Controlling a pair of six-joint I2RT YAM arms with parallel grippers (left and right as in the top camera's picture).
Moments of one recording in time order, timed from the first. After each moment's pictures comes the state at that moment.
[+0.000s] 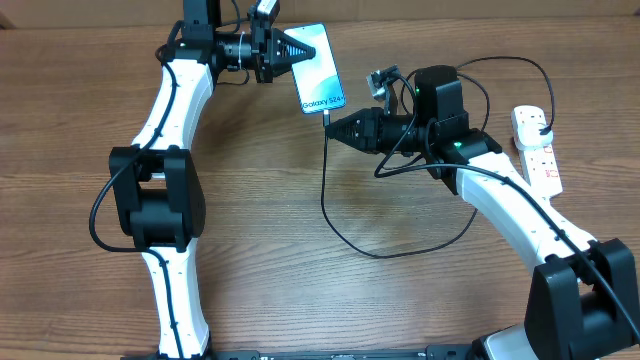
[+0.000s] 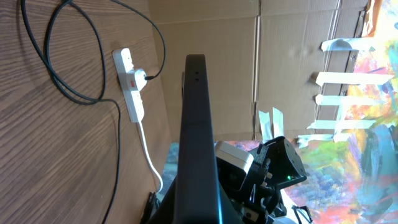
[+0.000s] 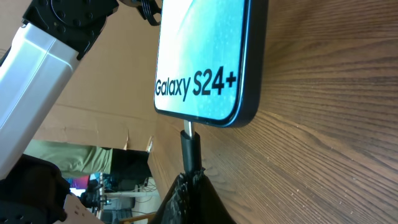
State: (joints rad) left arm -0.07 2.33 2.02 -0.39 1.50 -0.78; right arm 0.32 1.66 1.14 -0.07 -0.91 0.67
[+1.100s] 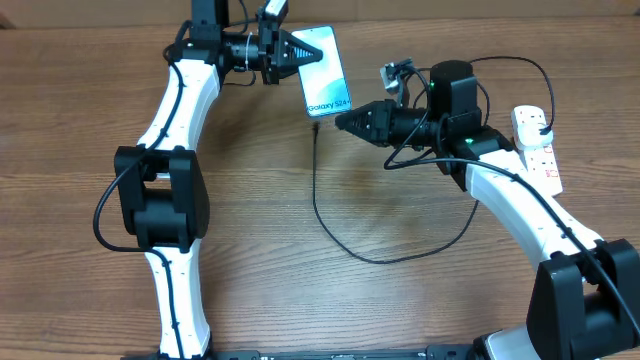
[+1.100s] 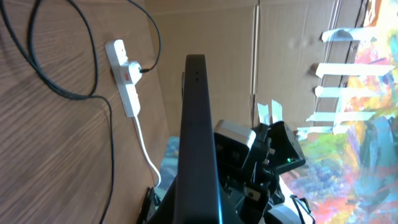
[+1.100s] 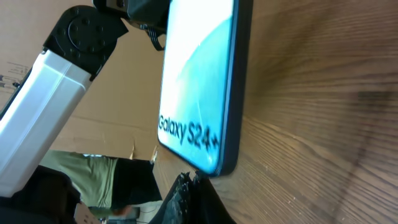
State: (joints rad) left arm -0.10 2.33 2.02 -0.39 1.51 -0.78; right arm 0.26 1.66 1.14 -0.04 -0.94 0.70
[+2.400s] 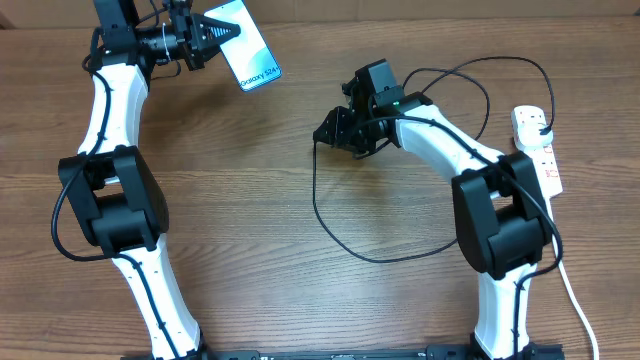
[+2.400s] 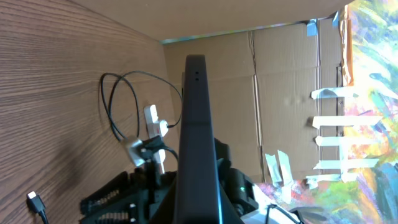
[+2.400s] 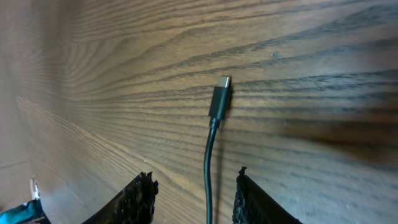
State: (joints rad) left arm 0.17 2.33 2.02 -0.26 1.48 -0.84; right arm 0.39 2.16 1.56 -0.48 -0.53 0.57
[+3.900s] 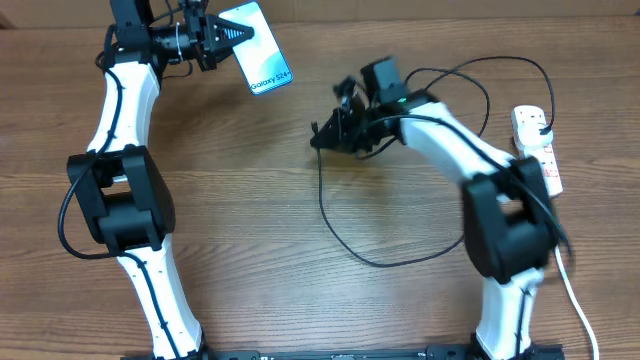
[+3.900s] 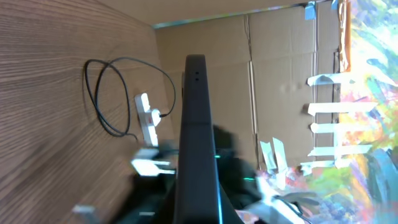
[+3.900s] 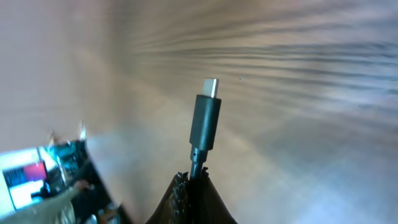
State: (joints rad) left arm 0.13 2.33 2.02 -0.26 1.51 -0.84; right arm 0.38 2.09 1.56 -0.55 -0.79 0.42
